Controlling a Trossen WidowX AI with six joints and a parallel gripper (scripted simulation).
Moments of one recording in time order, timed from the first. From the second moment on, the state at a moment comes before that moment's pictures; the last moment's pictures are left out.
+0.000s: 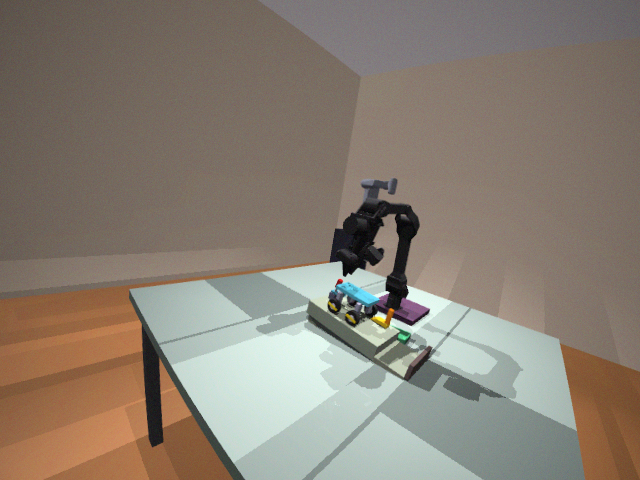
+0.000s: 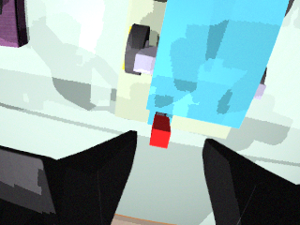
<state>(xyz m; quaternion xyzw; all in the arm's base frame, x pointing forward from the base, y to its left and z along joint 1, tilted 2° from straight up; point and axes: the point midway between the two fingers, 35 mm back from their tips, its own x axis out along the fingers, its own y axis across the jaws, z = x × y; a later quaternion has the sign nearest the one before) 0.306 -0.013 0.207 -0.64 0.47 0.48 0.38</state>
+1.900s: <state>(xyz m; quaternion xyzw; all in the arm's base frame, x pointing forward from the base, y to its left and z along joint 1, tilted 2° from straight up) 0.313 -0.045 0.151 -0.61 0.51 0.45 0.41</state>
